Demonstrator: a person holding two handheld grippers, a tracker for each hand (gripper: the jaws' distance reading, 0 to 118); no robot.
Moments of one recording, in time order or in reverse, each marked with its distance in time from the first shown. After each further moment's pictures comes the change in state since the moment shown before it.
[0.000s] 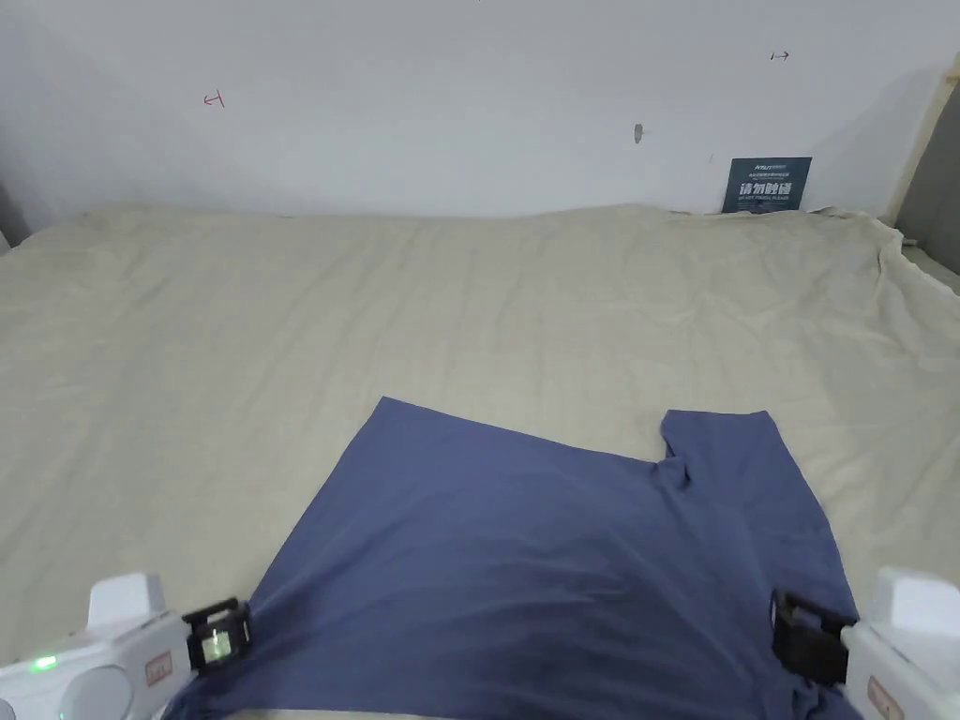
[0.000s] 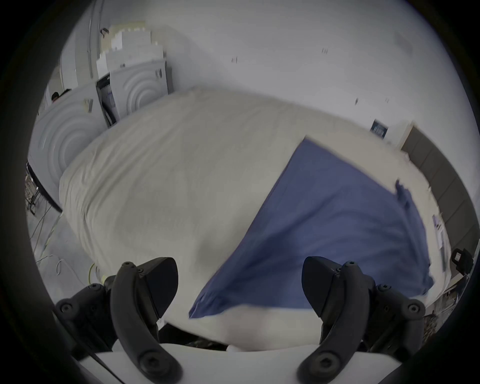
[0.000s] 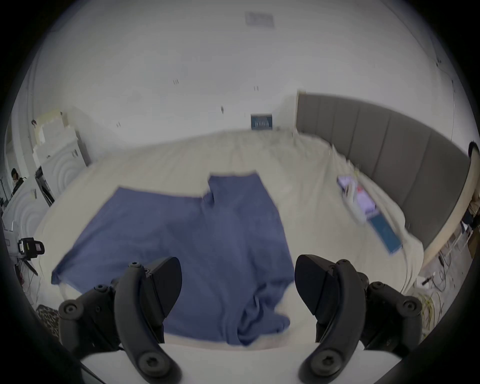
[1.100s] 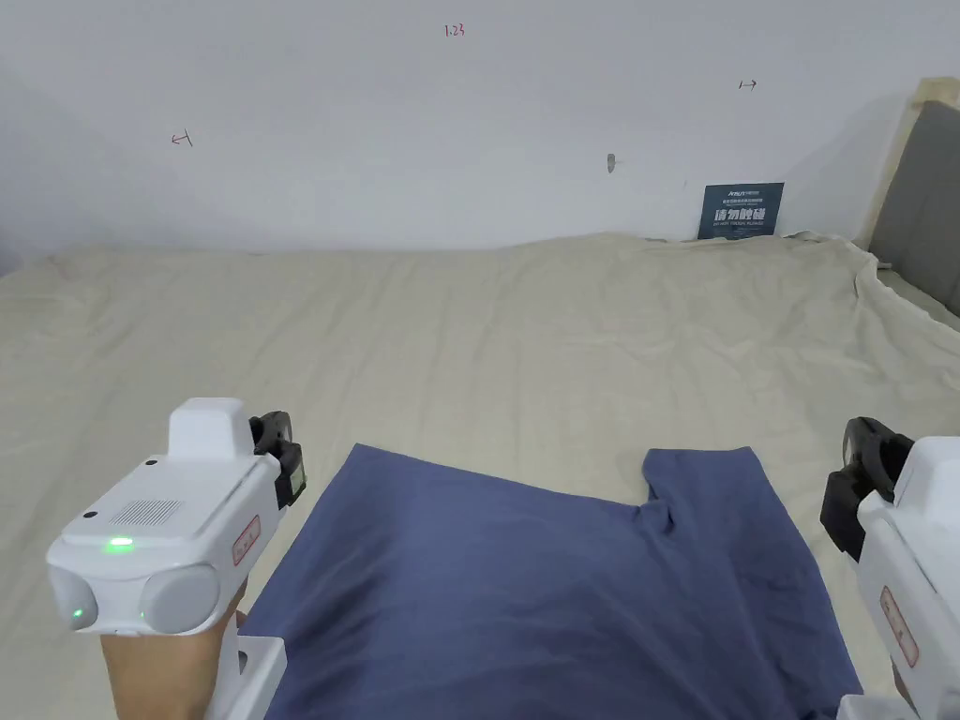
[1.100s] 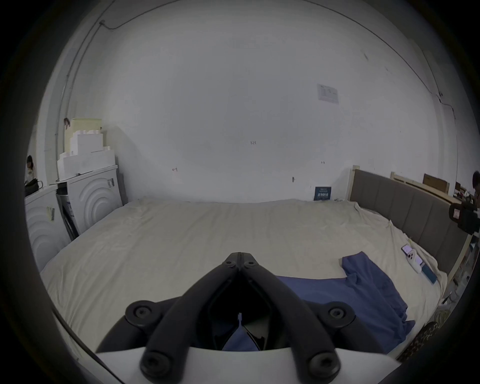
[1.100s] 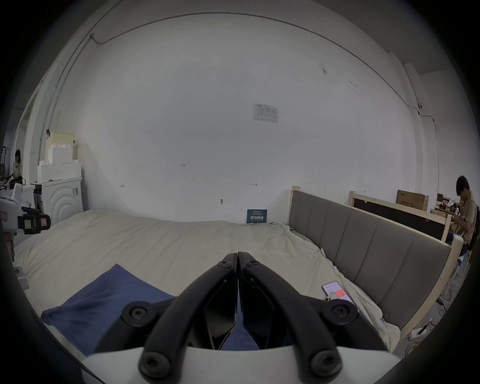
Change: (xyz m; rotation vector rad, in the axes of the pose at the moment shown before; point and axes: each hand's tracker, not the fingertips) left arm 0.137 0.119 0.018 0.442 -0.207 -0.246; right arm -0.025 0.102 0.030 0.448 -0.070 0.089
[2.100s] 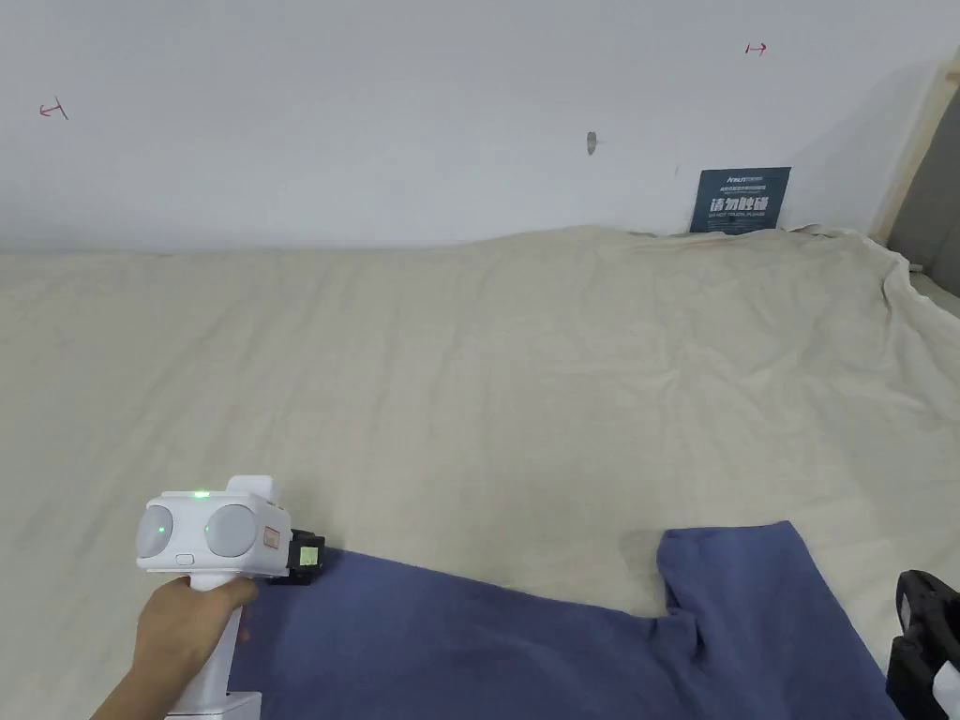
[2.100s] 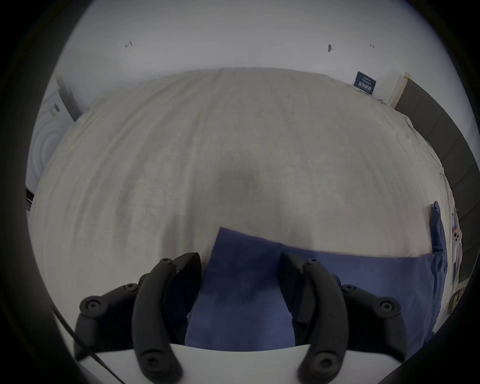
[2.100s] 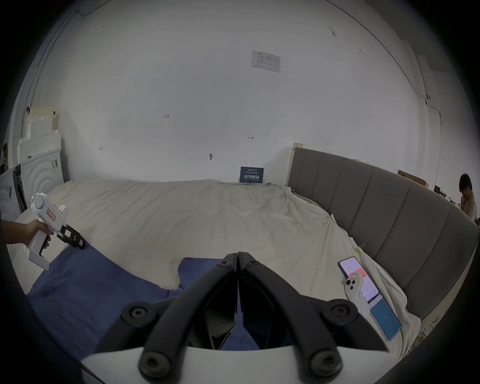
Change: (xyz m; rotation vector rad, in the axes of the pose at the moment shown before) left arm -0.015 -0.099 -0.371 -0.756 -0.028 0.017; right arm 0.004 -0.077 -0.146 -0.223 -0.050 0.022
